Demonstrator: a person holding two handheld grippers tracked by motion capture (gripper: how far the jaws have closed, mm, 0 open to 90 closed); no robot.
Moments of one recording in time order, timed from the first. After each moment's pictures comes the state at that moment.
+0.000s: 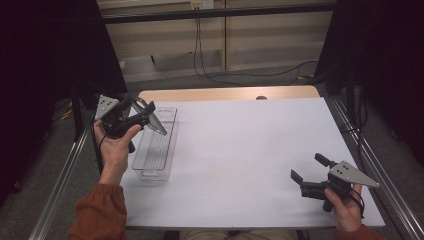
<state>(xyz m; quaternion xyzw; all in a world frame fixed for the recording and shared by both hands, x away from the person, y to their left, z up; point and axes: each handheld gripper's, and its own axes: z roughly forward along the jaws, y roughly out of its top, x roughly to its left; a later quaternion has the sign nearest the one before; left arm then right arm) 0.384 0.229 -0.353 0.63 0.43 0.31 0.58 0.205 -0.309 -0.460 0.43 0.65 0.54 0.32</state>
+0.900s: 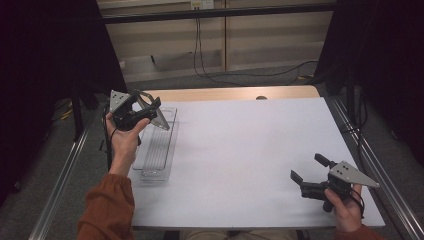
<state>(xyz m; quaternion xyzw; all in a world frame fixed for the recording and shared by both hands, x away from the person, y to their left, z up) 0.415 0.215 -0.367 0.63 0.43 0.33 0.55 0.204 -0.308 -0.460 0.43 0.65 0.54 0.31</state>
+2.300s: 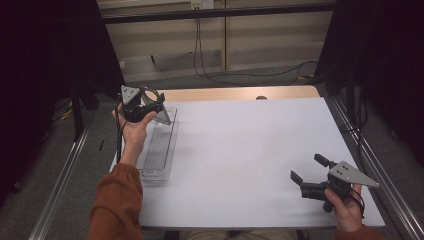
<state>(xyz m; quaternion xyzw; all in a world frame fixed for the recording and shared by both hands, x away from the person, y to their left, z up) 0.461 0.208 -0.394 0.63 0.45 0.35 0.52 0.204 -0.309 -0.461 0.43 0.66 0.53 0.31</state>
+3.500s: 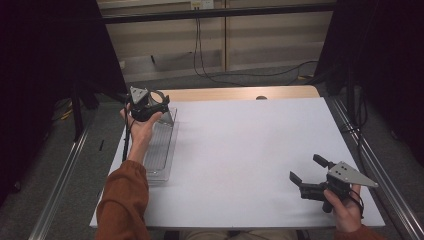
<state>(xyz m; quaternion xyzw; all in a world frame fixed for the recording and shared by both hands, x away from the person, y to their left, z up) 0.483 0.196 -0.418 0.65 0.46 0.35 0.50 0.204 -0.307 -0.462 0.43 0.66 0.54 0.30</state>
